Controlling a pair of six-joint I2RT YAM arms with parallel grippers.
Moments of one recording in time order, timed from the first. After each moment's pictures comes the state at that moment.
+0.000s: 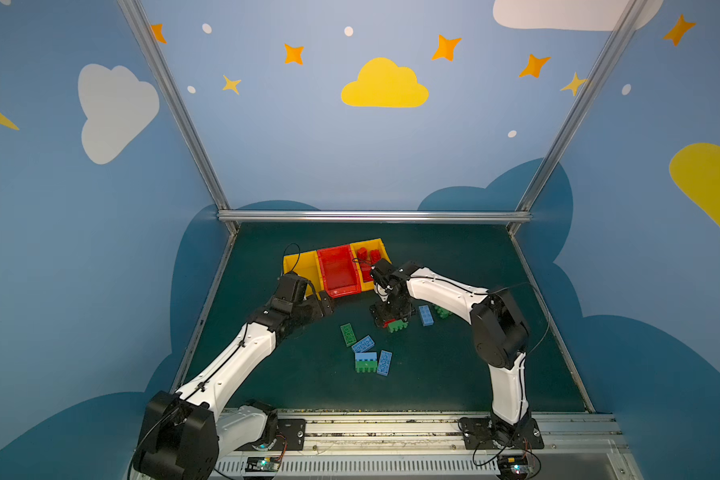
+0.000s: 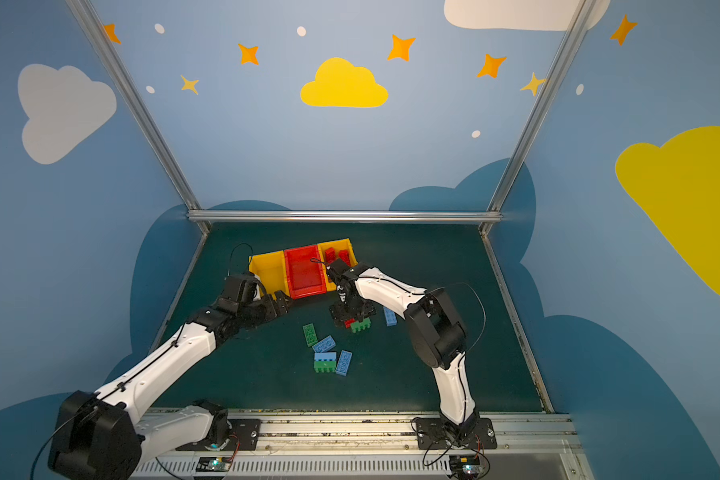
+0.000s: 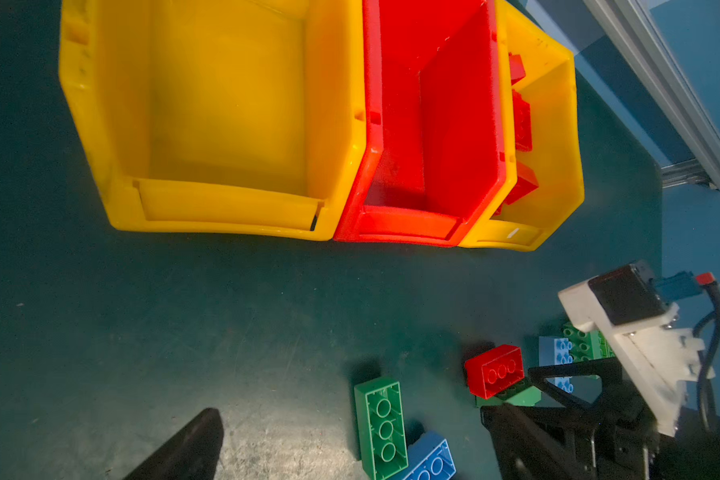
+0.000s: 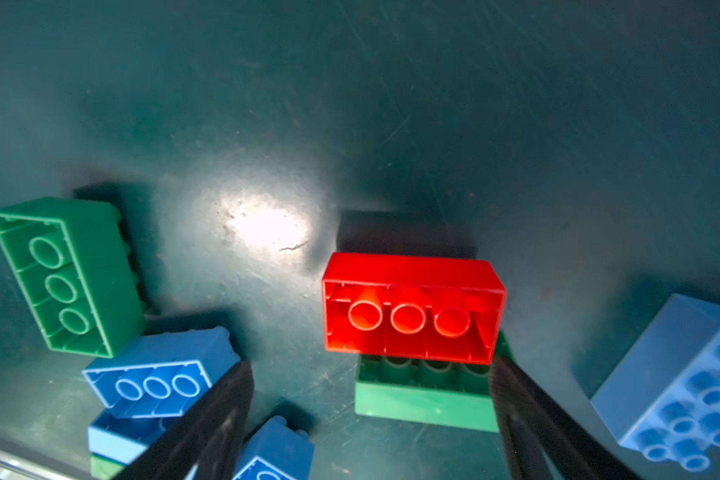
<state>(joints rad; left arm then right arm) -0.32 1.16 0.76 -0.44 0.07 -0.71 0.79 2.03 1.58 -1.00 -0.06 0.31</state>
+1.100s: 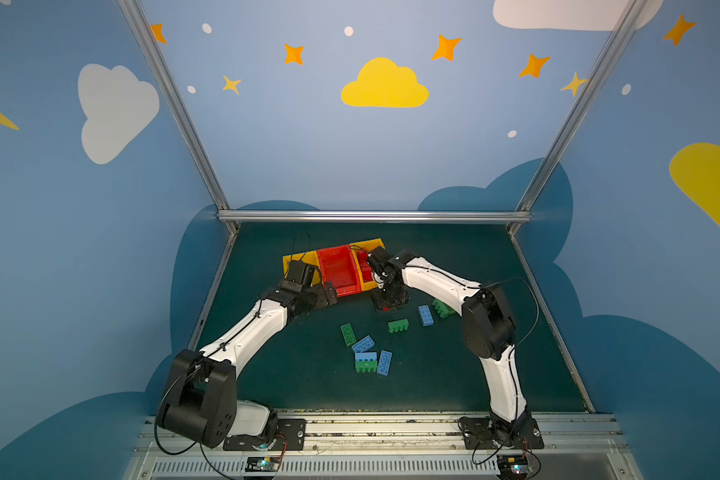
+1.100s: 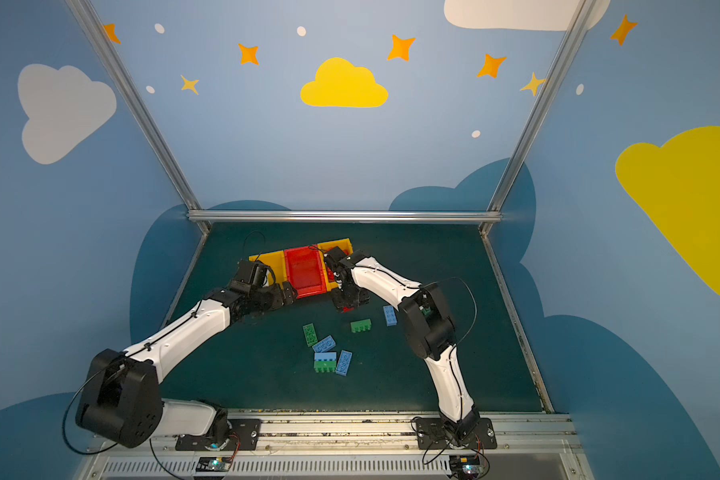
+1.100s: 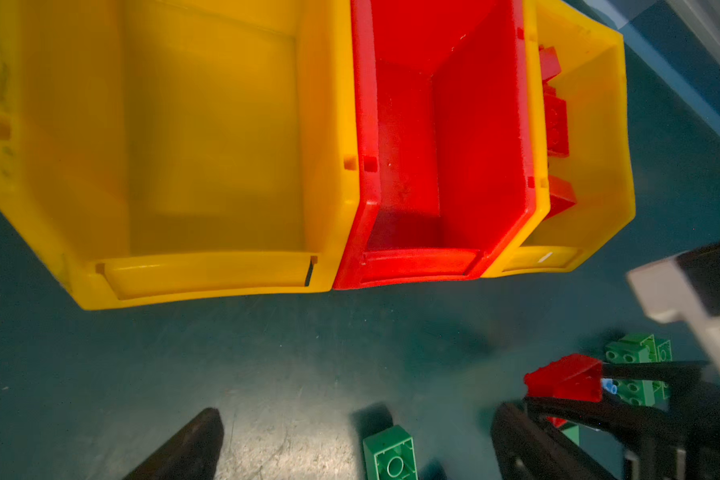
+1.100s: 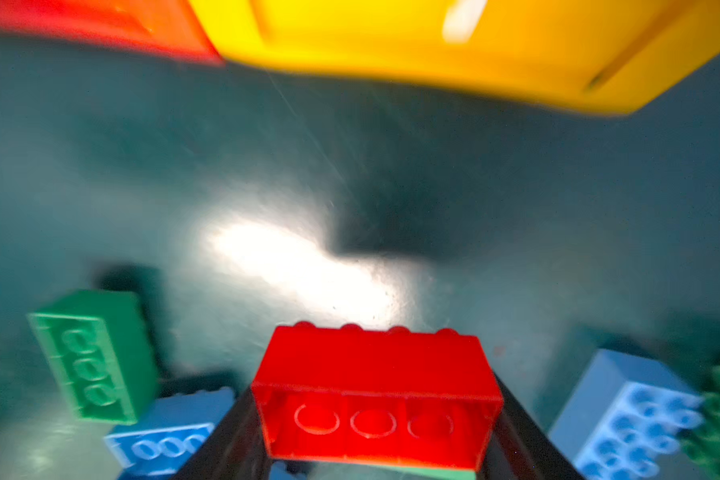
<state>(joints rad) -0.29 1.40 0.92 -0.44 0.06 -0.62 0.75 2.15 1.85 -1.07 -0.01 0.31</state>
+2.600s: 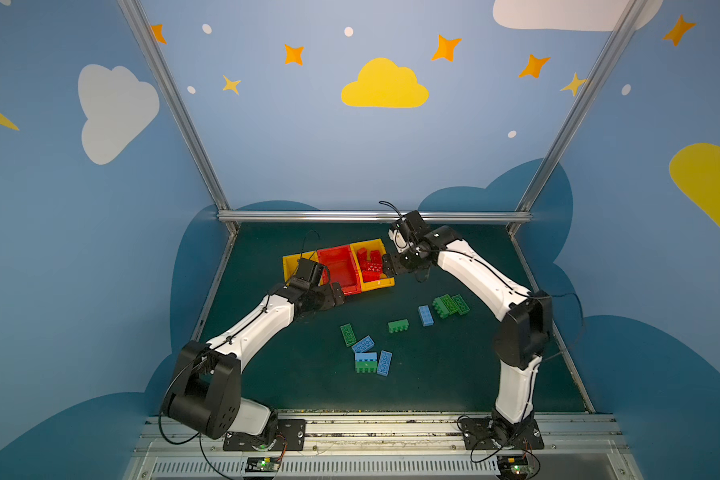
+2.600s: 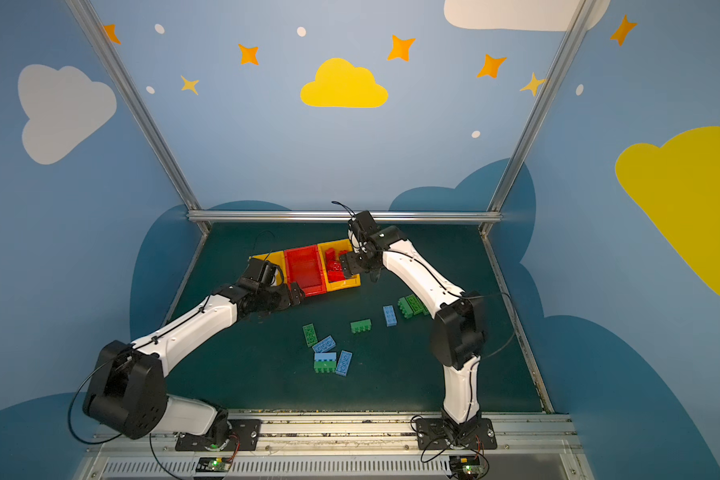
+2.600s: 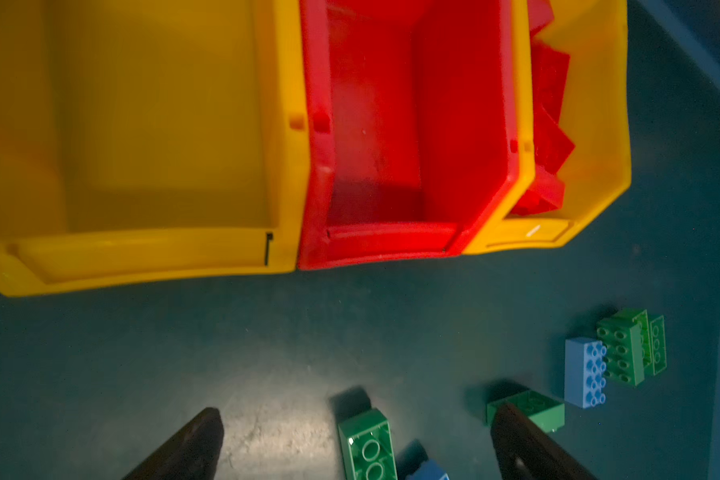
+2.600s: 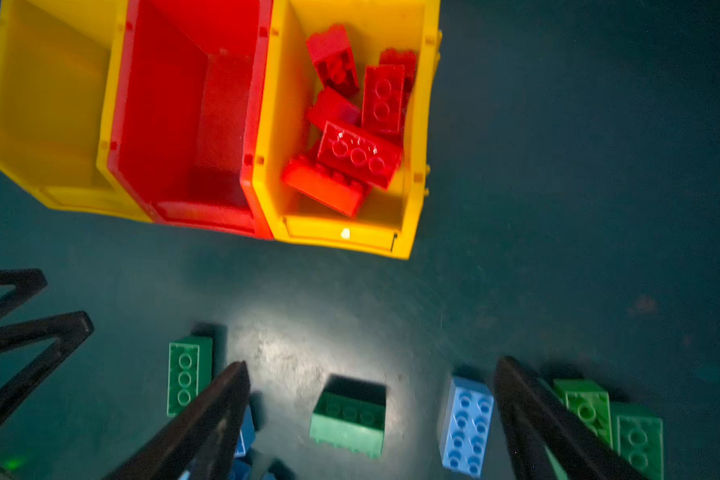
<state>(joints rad) -0.40 1.42 0.96 -0.50 0.06 -0.67 0.62 1.89 1.79 -0.97 -0.01 0.22</state>
